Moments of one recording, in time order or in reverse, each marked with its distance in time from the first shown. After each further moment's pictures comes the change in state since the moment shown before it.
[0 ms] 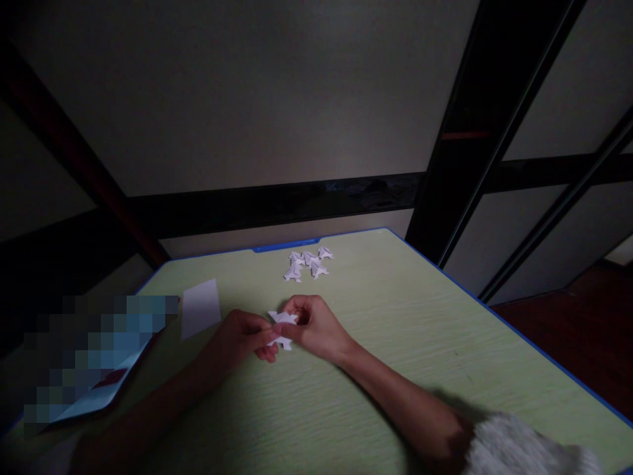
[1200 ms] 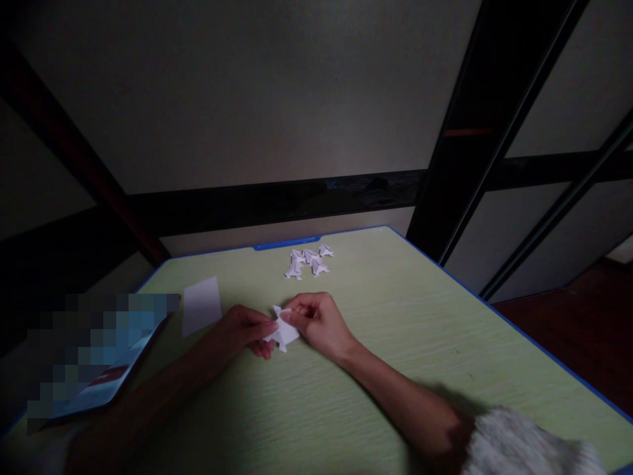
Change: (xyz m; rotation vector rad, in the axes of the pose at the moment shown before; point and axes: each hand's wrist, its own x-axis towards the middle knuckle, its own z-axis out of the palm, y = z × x) left_hand 0.004 -0.003 -0.009 -0.063 -0.092 -0.103; right_hand -0.002 0.002 -0.002 0.047 0.086 -0.033
